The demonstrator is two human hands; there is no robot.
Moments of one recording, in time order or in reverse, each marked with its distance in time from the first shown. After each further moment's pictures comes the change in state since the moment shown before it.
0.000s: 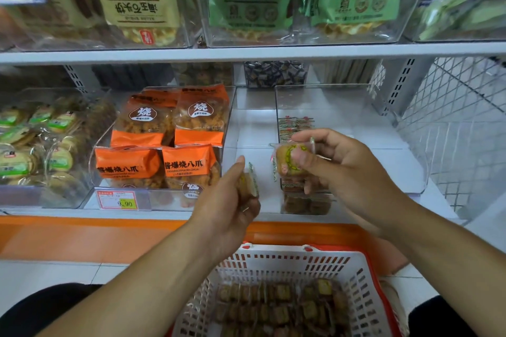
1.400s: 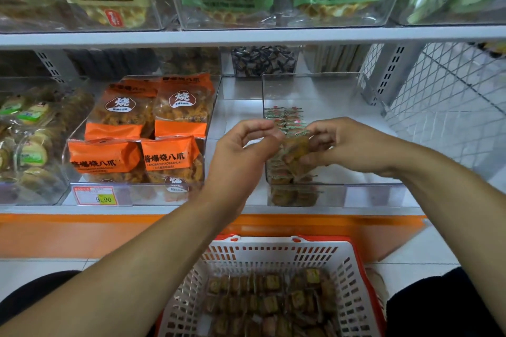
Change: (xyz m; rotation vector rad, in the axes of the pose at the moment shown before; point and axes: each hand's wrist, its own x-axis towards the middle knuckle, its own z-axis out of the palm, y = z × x) left_hand 0.021 -0.003 0.039 0.434 -0.274 0.496; right_hand 0.047 -0.001 -0.065 -0.516 -0.312 0.200
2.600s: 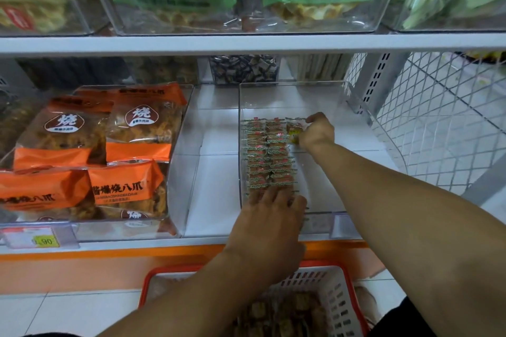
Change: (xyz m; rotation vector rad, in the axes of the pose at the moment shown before) left_hand 0.015 -0.076 0.048 1.551 -0.422 0.488; right_hand 0.167 0.119 -0.037 -0.111 0.852 0.411
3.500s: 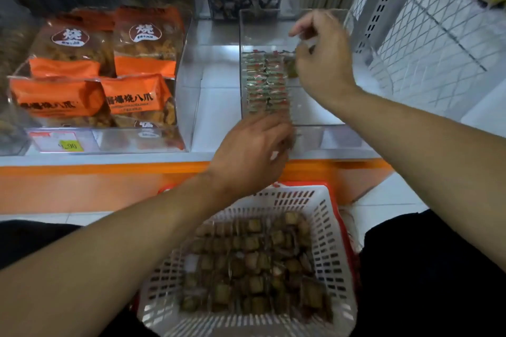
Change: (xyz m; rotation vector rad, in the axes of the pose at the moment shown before) left_hand -0.048 -0.007 -0.008 -0.302 0.386 0.163; right_hand -0.127 -0.034 -0.072 0.167 0.155 -0.816
